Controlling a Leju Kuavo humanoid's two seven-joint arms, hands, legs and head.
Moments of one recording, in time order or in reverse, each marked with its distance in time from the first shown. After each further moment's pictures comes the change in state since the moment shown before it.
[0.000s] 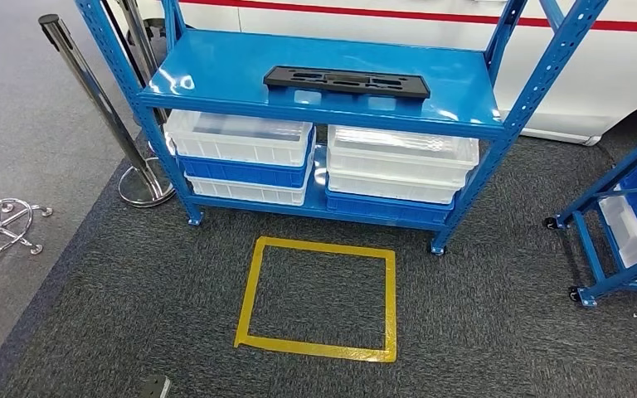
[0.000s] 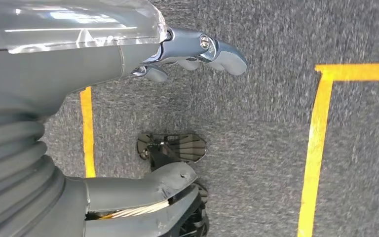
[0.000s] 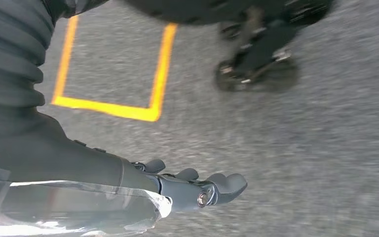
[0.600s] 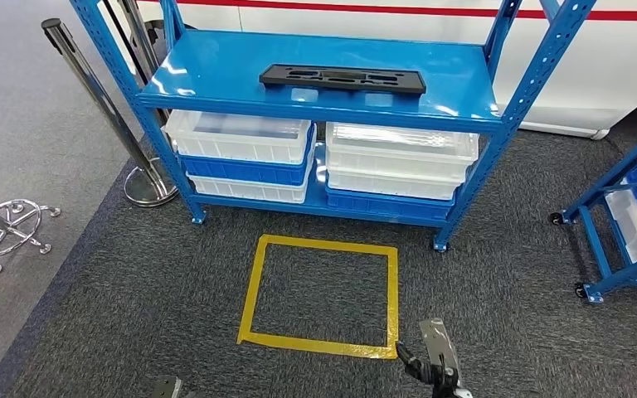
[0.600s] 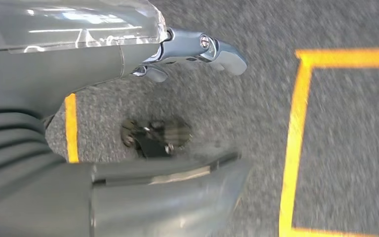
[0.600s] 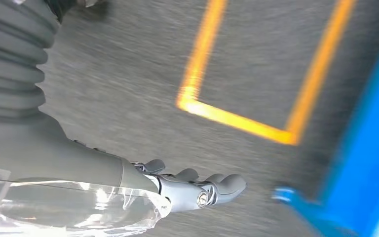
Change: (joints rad) left arm -0.066 -0.043 0.161 0.128 -0.177 -0.018 -0.150; right arm -0.375 0.074 -0.060 -0.061 0.297 -0.172 -0.269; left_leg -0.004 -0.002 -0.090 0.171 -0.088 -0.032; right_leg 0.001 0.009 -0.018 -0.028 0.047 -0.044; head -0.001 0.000
